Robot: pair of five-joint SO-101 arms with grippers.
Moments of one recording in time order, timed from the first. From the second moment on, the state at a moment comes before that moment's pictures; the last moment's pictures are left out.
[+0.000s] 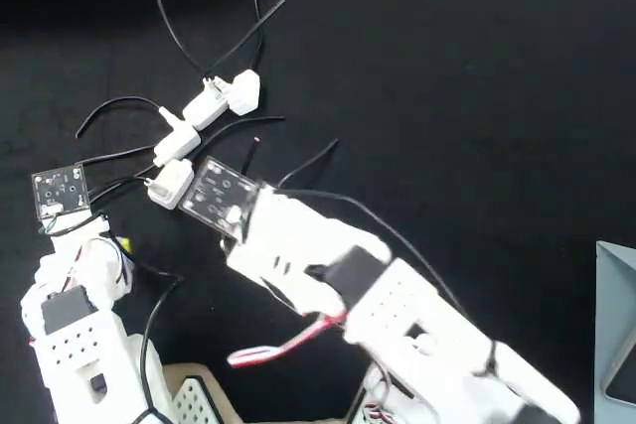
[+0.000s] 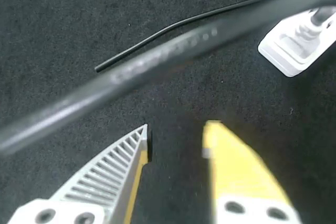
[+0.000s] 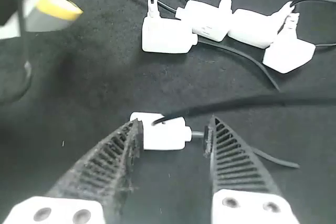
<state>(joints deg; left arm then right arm) -32.4 -71.8 81.5 52.7 -13.1 -47.4 -46.9 53.0 47.9 18.2</state>
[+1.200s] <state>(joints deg) 10.6 -31.3 58.7 54.2 -13.1 -14.2 -59.5 65.4 51.8 1.5</state>
